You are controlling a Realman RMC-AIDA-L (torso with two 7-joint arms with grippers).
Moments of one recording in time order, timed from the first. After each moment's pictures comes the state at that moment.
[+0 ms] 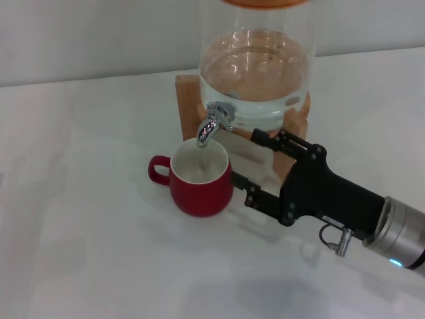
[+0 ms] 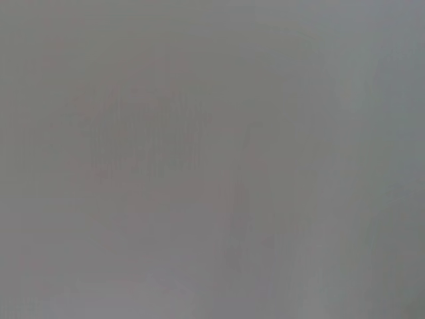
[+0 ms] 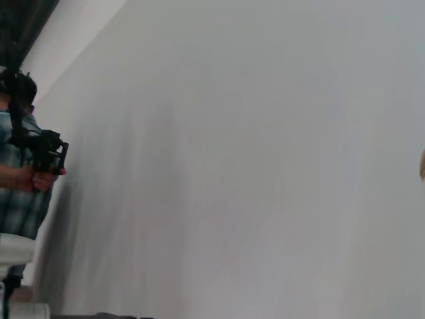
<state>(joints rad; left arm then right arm) -0.44 -2.08 -0.70 0.04 -1.01 -1.29 2.82 0.36 2.01 0.86 0.29 0.07 1.56 -2.90</state>
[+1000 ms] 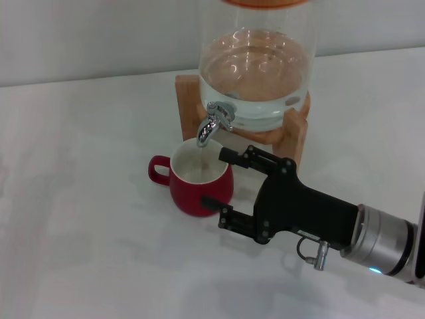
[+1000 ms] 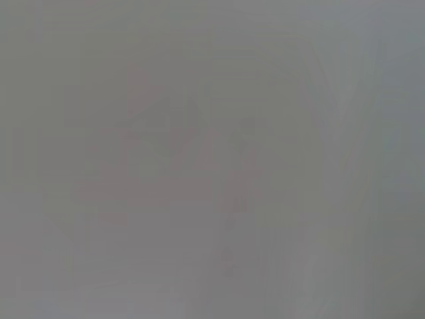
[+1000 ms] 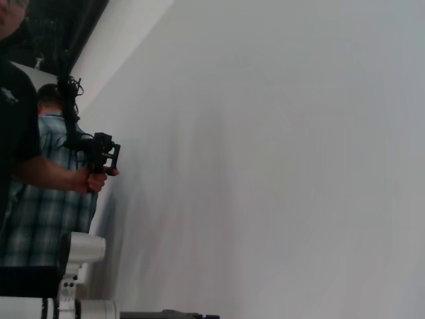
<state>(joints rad) -0.47 -2.08 -0.70 0.04 -1.01 -1.28 2.82 0.39 2.02 0.79 0.35 0.05 1.50 -2.90</state>
